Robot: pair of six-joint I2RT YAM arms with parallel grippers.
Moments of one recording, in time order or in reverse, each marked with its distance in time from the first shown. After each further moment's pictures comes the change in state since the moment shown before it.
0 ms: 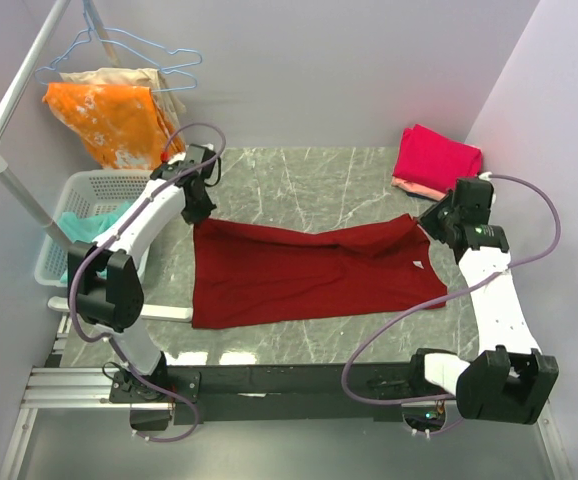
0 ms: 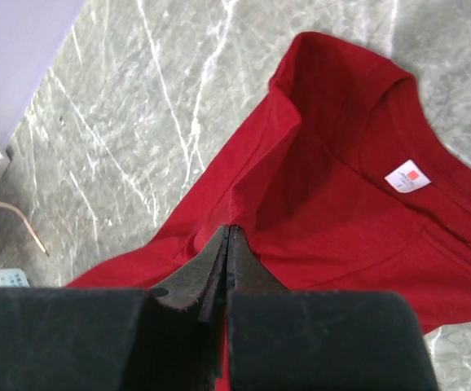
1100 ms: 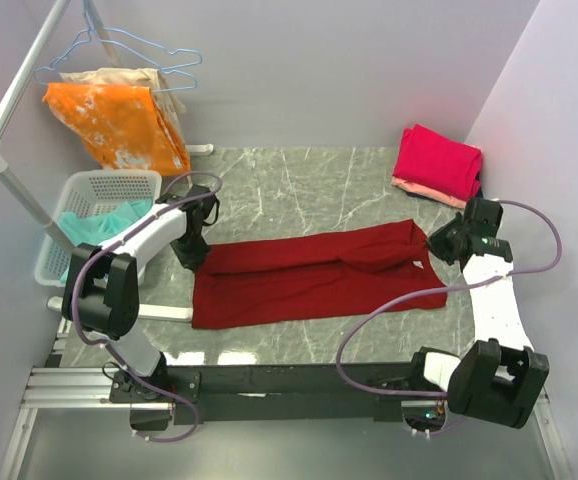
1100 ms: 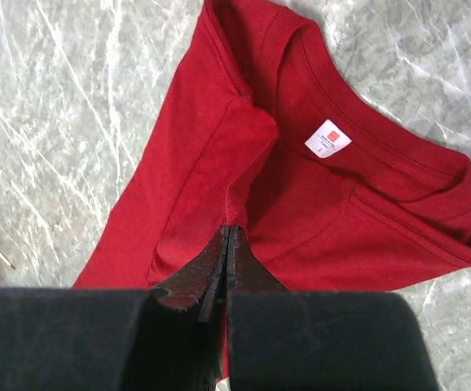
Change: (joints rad) left arm 0.002 -0.053 -0.328 -0.084 0.074 -0.112; right arm -0.157 -0.007 -0.132 -0.037 -0.074 -0.026
